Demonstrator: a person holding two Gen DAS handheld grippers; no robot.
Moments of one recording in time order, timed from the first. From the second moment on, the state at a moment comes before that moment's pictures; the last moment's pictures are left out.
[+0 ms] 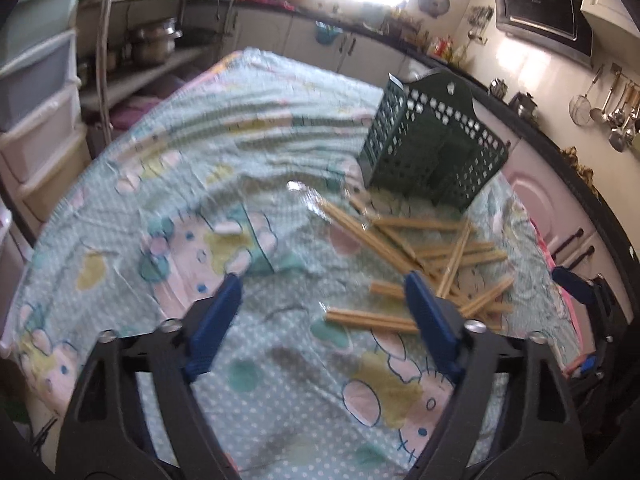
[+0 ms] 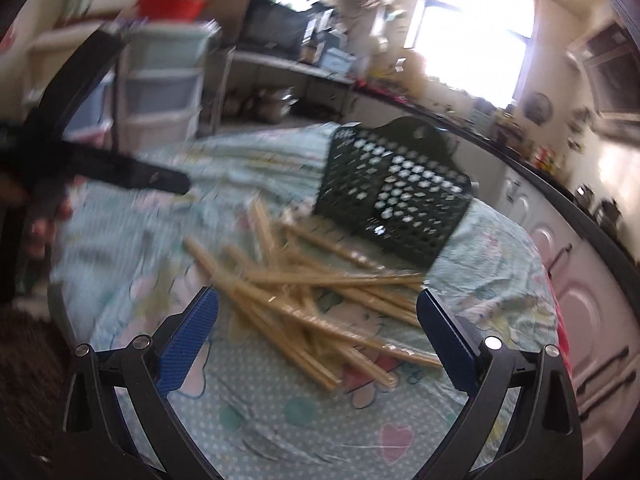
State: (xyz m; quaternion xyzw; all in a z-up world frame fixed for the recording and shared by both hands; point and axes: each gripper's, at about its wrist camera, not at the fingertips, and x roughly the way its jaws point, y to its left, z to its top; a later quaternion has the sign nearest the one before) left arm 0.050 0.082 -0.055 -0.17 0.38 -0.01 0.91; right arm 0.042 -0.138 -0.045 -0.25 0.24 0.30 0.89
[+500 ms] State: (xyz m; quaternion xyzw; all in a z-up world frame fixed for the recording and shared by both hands) left arm 0.065 0.079 -0.087 -0.23 0.43 -0.06 0.87; right arm 0.057 -0.101 -0.074 -0.33 0.28 0.31 0.85
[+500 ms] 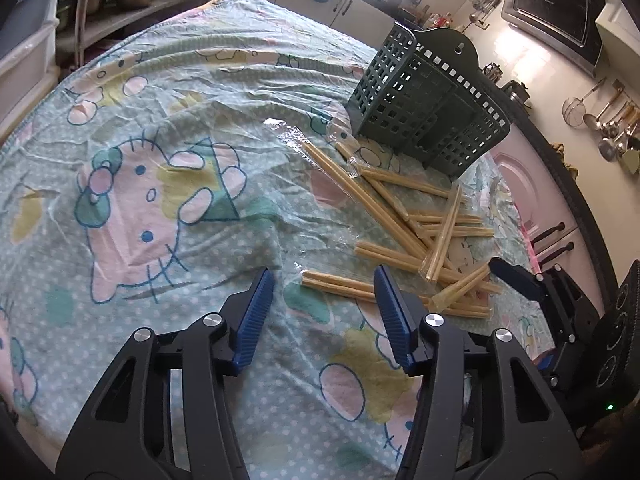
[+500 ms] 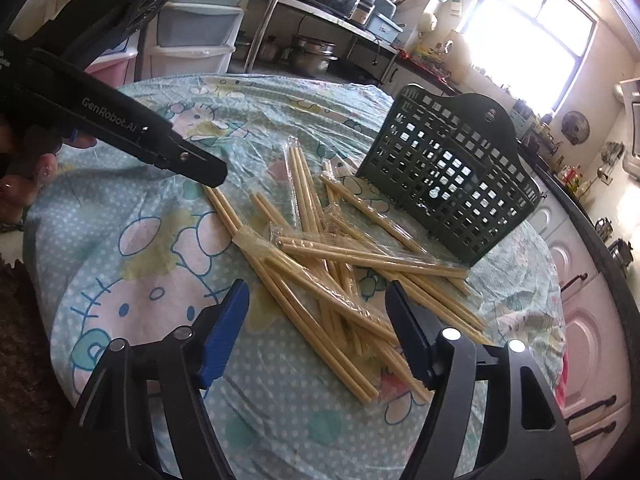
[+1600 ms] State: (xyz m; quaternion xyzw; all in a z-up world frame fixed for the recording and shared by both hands) left arm 0.070 0.097 -0.070 -0.25 0.40 -0.12 0.88; right arm 0.058 -0.112 -0.031 -0.32 0.19 0.33 0.87
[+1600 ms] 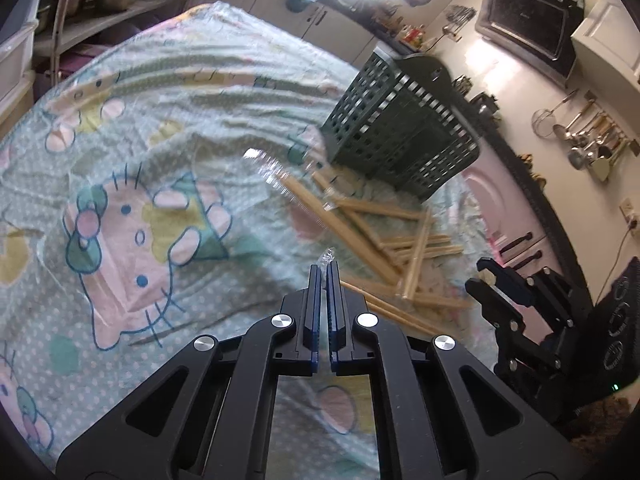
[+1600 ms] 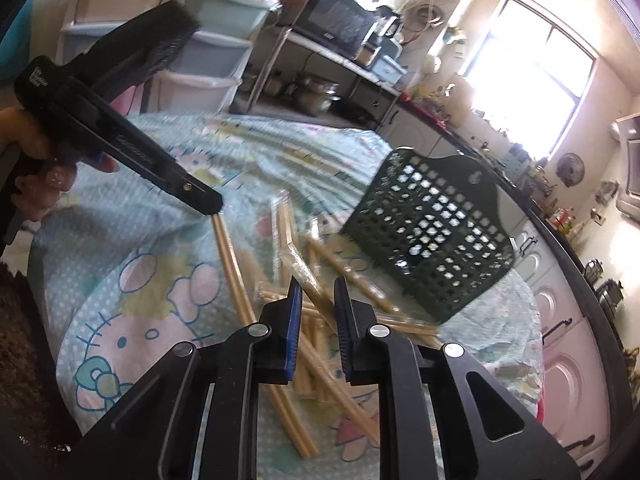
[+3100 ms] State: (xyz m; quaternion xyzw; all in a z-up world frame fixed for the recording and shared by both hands) left arm 0.099 0.002 0.101 -0.14 0.26 -0.25 0.92; right arm 0.113 -0.203 0.114 -0.09 0.13 0.29 0.94
